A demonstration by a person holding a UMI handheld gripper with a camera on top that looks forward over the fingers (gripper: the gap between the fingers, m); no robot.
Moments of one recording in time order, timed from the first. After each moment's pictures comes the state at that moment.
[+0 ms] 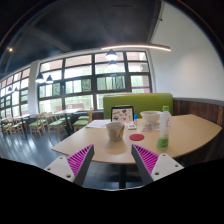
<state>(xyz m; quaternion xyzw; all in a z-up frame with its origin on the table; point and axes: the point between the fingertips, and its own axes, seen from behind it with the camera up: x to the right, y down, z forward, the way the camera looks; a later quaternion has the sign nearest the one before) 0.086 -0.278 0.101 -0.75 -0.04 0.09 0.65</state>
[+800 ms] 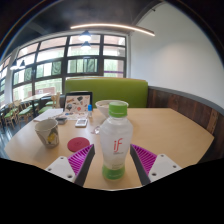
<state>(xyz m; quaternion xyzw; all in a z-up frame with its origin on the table) 0.297 -0.092 0.055 -0.81 0.04 -0.04 0.58</state>
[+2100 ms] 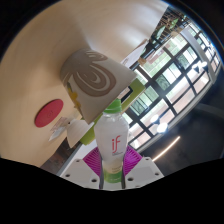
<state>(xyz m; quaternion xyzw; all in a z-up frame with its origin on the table) 0.144 0.035 0.170 -0.33 -0.59 -0.70 0.23</state>
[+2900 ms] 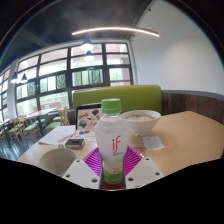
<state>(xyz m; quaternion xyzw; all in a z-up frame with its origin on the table) 0.181 0.050 0.065 -0.76 0.05 0.02 0.64</state>
